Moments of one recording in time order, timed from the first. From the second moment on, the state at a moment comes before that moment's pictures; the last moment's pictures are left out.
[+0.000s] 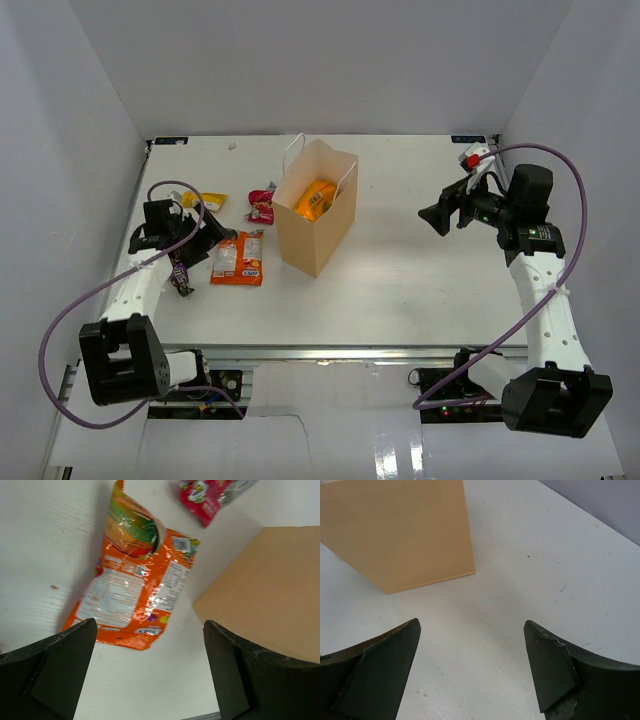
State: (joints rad) left arm 0.14 1.19 0.82 -0.42 0.33 -0.55; right arm -0.07 1.07 1.06 -0.42 -0.84 -0.35
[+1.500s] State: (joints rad) left arm 0.07 1.06 0.89 -0.11 0.42 -0.71; right arm -0.11 1.04 1.02 -0.43 -0.83 -0.34
